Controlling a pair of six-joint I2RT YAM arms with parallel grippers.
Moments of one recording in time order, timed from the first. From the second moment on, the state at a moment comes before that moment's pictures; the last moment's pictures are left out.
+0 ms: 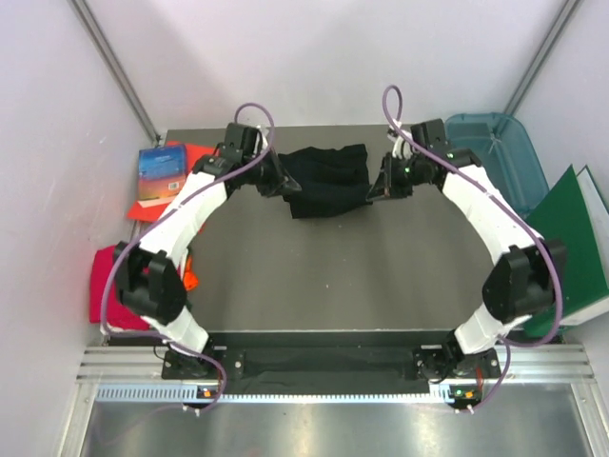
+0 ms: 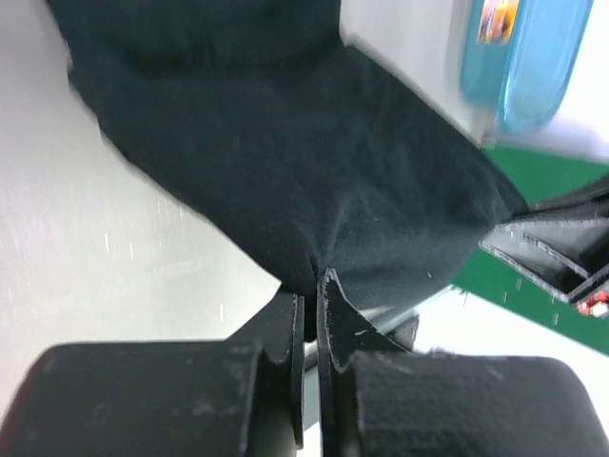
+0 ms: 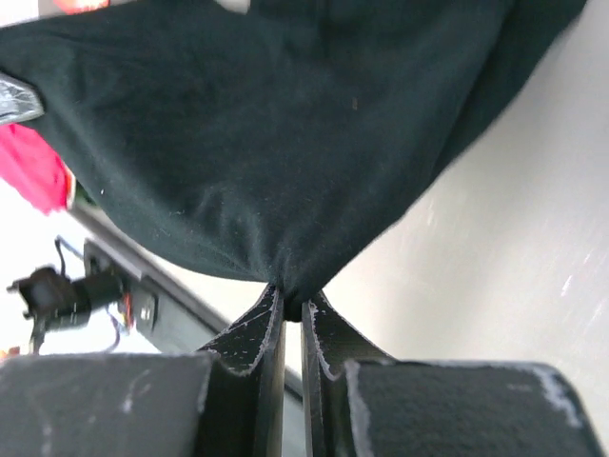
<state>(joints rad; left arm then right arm) -0.36 1.60 1.47 -0.64 0.39 -0.77 0.29 1.58 1.46 -0.79 -0.50 0.31</state>
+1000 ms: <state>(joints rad) -0.10 2.40 2.05 -0.29 0.61 -0.90 0.22 2.34 2.02 -0.32 -0.36 0.46</state>
